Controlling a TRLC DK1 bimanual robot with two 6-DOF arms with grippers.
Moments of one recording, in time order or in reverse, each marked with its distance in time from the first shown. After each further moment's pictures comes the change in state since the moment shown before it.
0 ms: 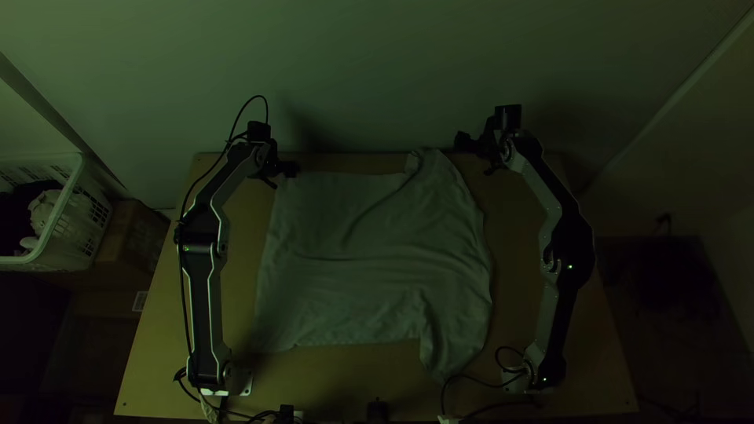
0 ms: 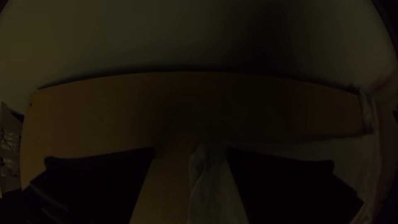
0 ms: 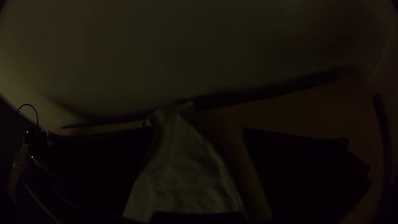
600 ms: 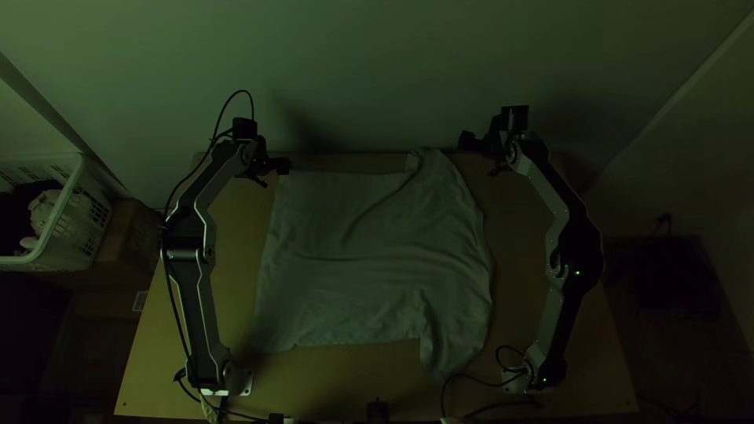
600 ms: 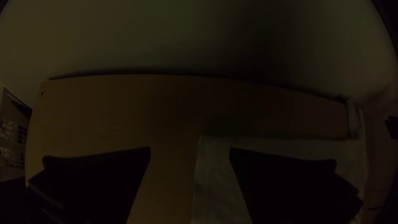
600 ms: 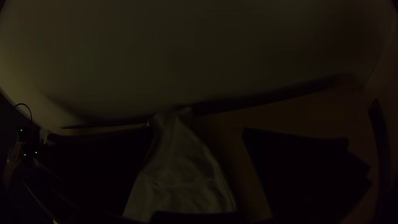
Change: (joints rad) left arm 0.036 -0.127 -0.109 0.003 0.051 -0.037; right arm -0.014 -0.072 -0.088 0.072 0.002 -0.028
